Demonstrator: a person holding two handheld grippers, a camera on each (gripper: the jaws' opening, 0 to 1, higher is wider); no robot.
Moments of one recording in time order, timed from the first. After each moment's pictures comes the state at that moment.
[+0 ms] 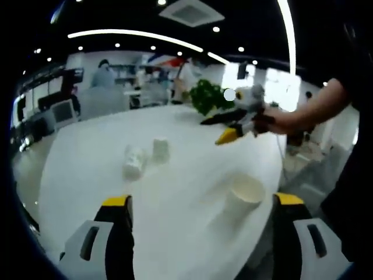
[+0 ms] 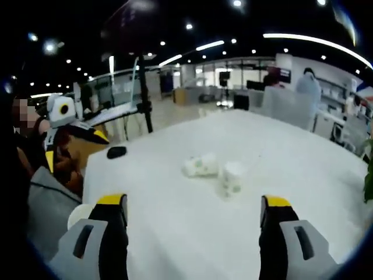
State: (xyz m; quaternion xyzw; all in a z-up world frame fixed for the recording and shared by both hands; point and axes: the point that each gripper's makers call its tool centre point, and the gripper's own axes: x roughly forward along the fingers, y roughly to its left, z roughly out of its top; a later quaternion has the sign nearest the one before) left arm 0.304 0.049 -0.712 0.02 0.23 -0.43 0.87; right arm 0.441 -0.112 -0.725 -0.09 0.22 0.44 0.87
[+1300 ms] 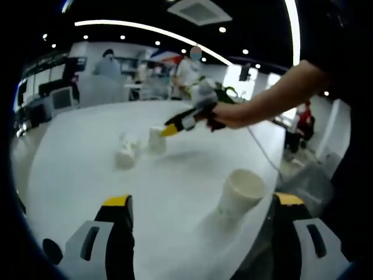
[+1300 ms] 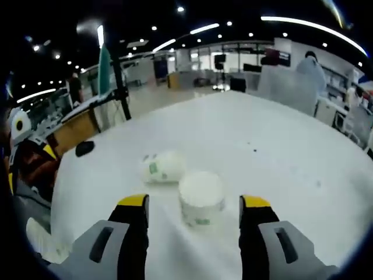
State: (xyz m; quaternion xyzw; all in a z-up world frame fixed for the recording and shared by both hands) left arm 0.296 0.046 -0.732 -0.02 0.24 -0.43 0.87; right arm 0.552 -0.082 -0.782 -0.09 0.28 0.41 0.86
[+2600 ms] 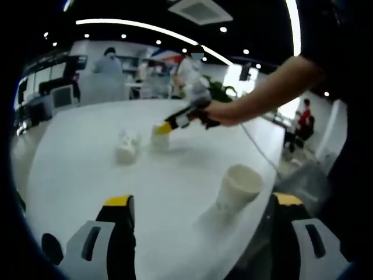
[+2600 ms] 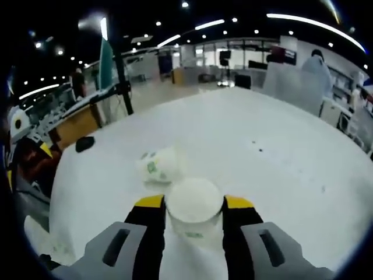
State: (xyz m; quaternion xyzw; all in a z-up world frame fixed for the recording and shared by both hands) left arm 0.291 0.046 -0.731 -0.02 0.25 -0.44 0.87; right arm 0.548 -0.080 -0.778 -0.11 0.29 0.43 0.85
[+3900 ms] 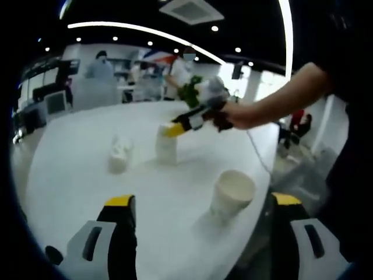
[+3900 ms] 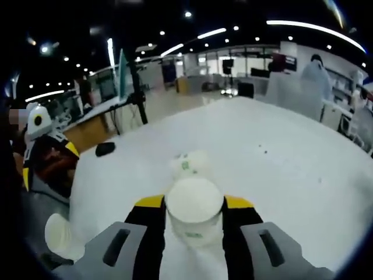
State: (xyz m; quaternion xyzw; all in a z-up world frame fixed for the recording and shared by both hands) left arm 0.294 0.030 -0.723 -0.01 0.24 -0.46 0.86; right arm 0.494 -0.091 -0.752 -0.08 0.26 0.45 0.85
